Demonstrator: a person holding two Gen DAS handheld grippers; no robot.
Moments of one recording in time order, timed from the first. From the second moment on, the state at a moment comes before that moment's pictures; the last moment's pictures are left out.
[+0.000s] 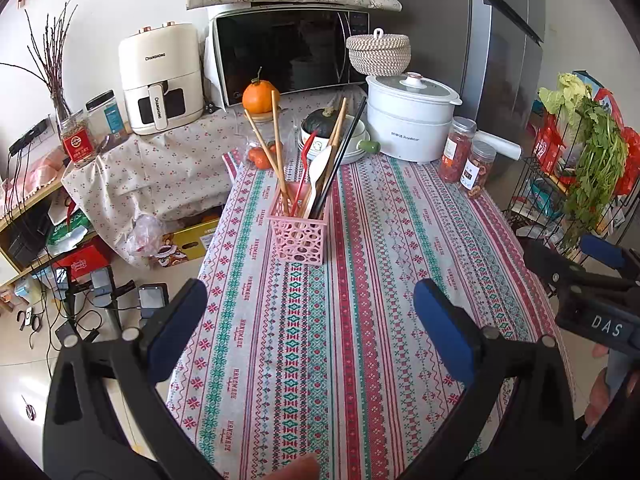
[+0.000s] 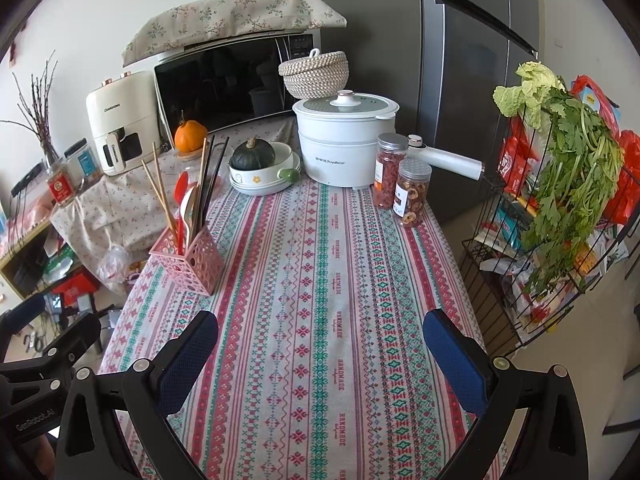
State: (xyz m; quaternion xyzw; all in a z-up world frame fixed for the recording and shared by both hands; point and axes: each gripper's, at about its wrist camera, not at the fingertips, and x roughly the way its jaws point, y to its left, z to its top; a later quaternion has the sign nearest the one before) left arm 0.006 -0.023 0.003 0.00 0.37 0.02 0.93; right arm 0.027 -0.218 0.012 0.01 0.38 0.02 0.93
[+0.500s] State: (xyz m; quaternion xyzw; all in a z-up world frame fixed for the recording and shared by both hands) left arm 0.006 -0.019 0.001 0.00 0.37 0.02 0.93; right arm 0.026 -0.215 0.004 0.01 0.38 0.02 0.93
